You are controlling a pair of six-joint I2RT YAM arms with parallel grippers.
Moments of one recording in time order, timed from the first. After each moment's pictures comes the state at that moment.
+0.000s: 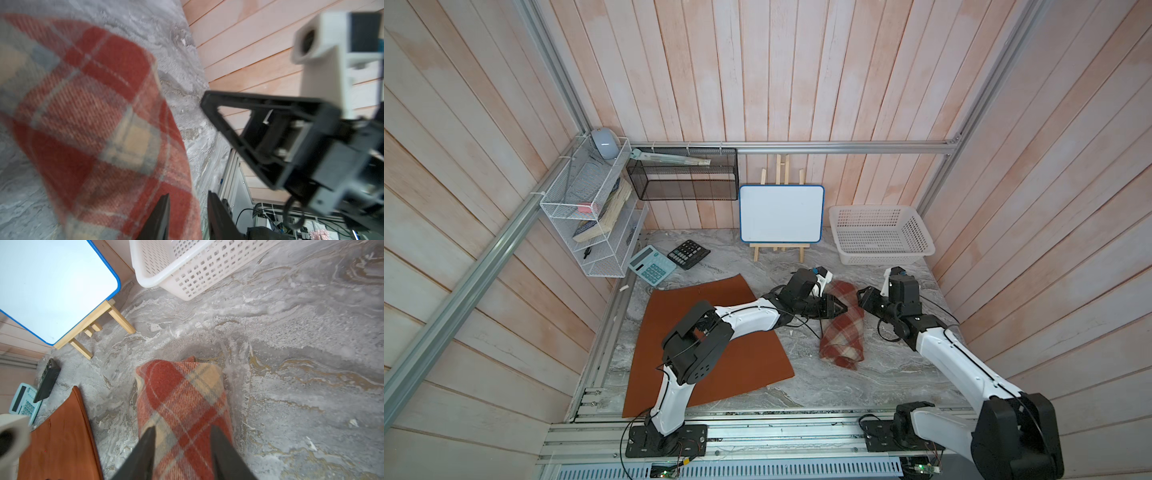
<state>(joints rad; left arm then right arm) -0.86 2.05 1.38 0.15 0.53 -0.80 0.16 1.13 0.65 -0.18 -0.07 0.61</state>
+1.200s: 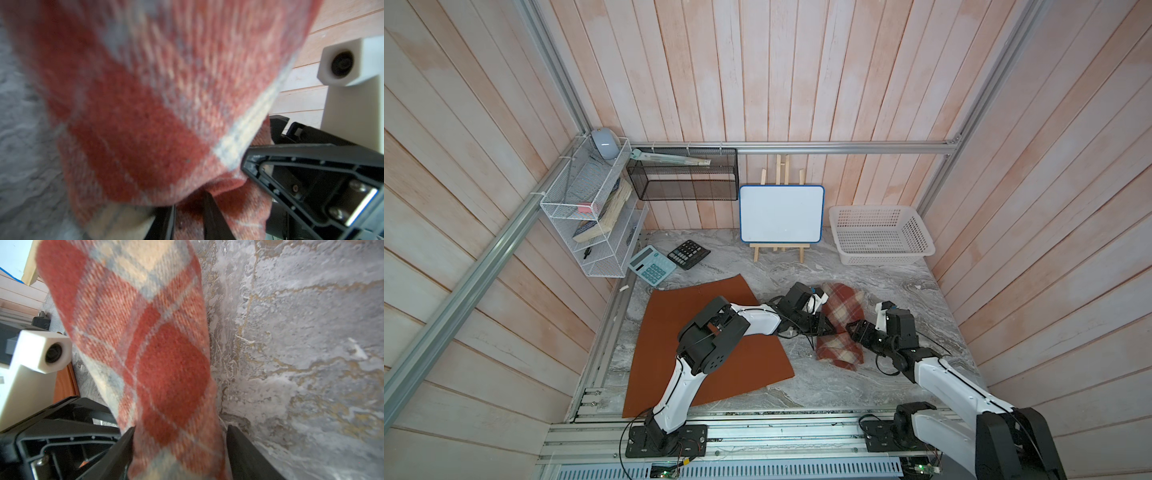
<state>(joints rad) -0.82 2.18 1.32 0.14 0.66 -0.68 0.15 1.07 0.33 -0.06 -0.26 0.63</state>
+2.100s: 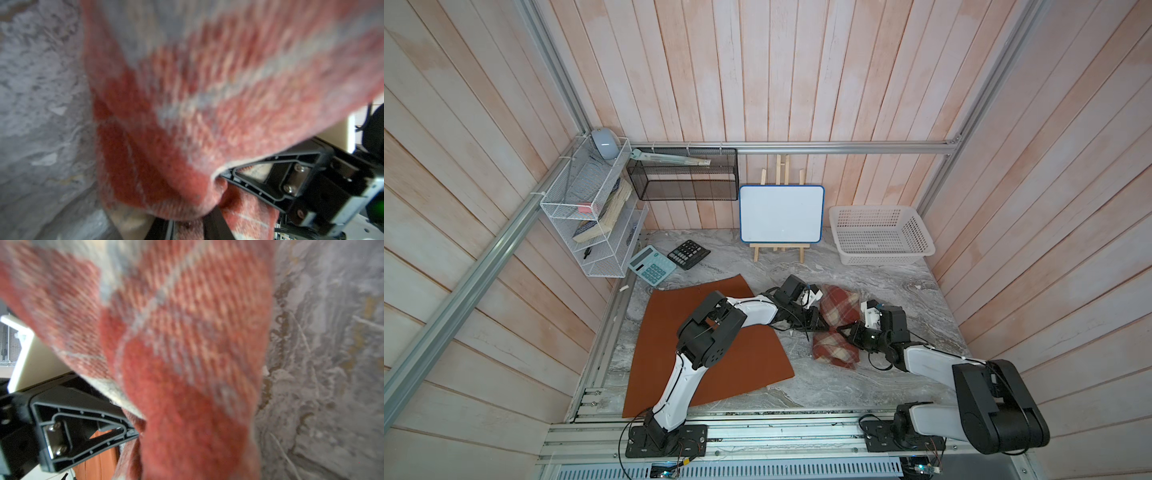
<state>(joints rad) -0.76 2.22 1.42 -0.05 0.75 -0.61 0.14 1.33 0.34 0.17 -0.53 0.64</state>
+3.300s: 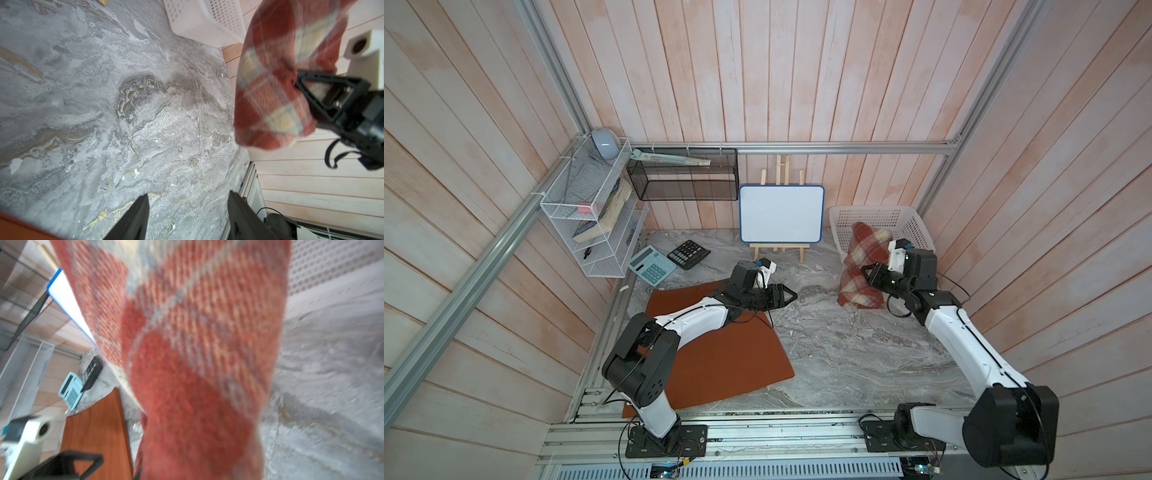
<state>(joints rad) -0.56 1.69 1.03 0.08 0.58 -0.68 0.05 1.31 1.01 -0.28 -0.26 0.47</state>
